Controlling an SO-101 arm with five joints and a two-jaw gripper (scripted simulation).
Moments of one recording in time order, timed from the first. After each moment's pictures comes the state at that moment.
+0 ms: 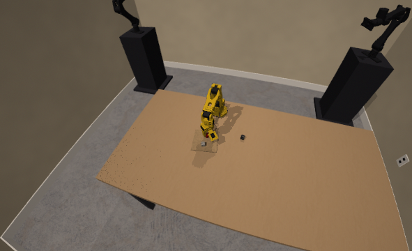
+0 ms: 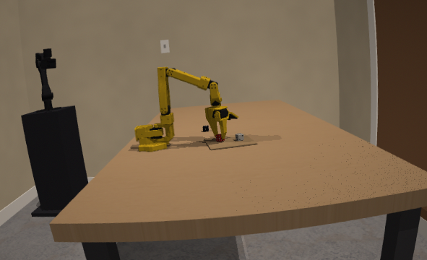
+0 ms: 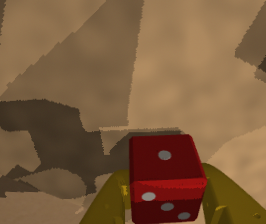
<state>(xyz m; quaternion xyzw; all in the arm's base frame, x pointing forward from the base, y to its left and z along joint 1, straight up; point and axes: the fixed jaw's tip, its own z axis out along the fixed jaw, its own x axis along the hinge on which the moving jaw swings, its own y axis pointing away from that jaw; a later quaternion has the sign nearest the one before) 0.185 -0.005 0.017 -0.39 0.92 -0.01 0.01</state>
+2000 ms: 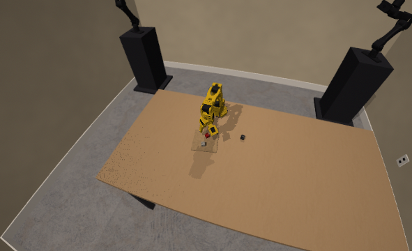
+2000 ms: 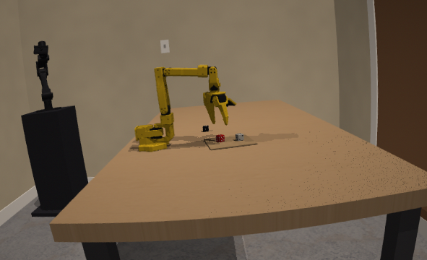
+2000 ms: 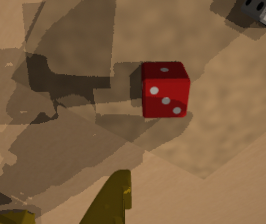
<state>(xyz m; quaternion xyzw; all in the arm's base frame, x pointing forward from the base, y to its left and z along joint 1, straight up) 0.179 -0.005 0.064 -0.39 0.92 0.00 -0.01</state>
